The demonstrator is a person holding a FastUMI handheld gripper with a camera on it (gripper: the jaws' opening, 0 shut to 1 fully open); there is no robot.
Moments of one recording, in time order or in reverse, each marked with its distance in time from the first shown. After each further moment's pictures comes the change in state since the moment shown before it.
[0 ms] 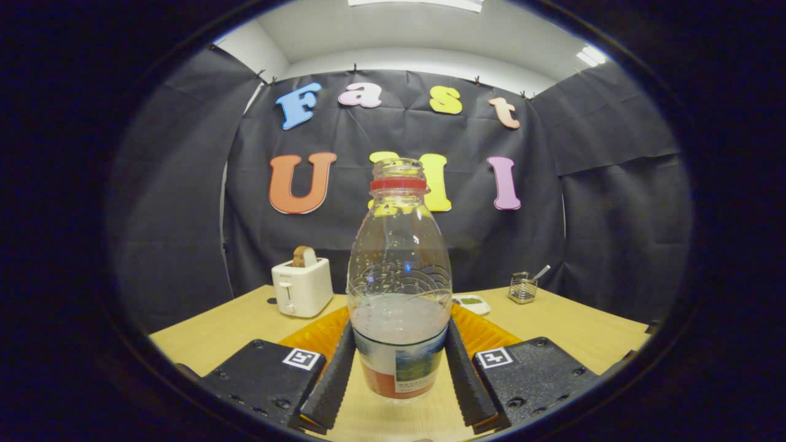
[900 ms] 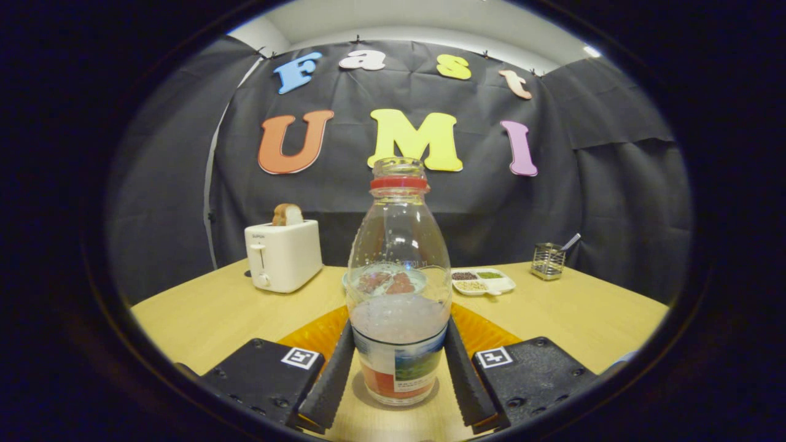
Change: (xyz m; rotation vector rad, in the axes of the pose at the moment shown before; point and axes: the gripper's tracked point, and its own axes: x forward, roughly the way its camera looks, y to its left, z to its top) arm 0.104 0.009 -0.088 0.022 0.102 0.018
